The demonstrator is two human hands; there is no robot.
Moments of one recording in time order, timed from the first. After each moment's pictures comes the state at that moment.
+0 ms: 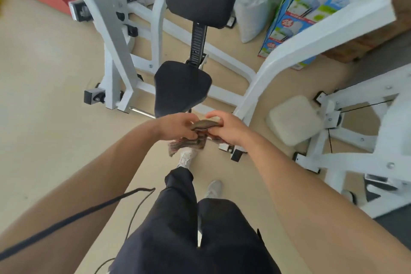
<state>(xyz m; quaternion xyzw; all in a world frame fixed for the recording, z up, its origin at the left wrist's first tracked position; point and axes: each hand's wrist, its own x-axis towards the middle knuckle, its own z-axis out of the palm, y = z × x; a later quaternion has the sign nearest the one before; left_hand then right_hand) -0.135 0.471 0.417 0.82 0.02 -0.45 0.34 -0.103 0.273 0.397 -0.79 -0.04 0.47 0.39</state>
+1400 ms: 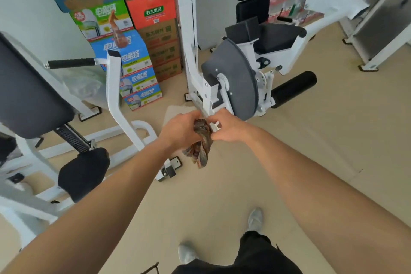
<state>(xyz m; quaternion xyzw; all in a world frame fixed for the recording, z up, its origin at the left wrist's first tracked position) -0.349 0.102 0.673 0.87 -0.41 -0.20 0.17 -0.439 -0.055 0.661 -0.89 0.18 0.17 0.38</state>
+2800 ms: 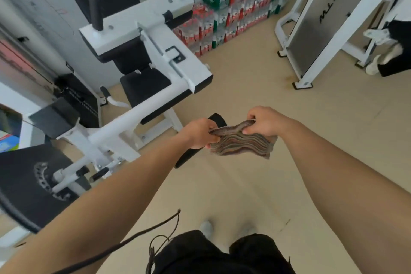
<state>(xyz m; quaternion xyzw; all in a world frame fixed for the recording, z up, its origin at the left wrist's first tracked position) -0.448 -0.803 0.633 0.79 -0.48 -0.36 0.12 -0.600 -0.974 0.666 -0.88 0.33 0.19 0.28</state>
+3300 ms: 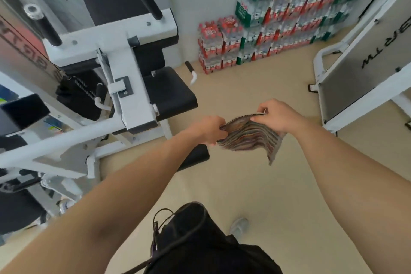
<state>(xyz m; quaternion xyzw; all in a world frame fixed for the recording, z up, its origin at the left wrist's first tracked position) -0.453 -1.118 0.646 0.86 -0.36 -0.34 0.14 -0.549 -1.324 0.667 -0.92 0.21 0.14 0.29</state>
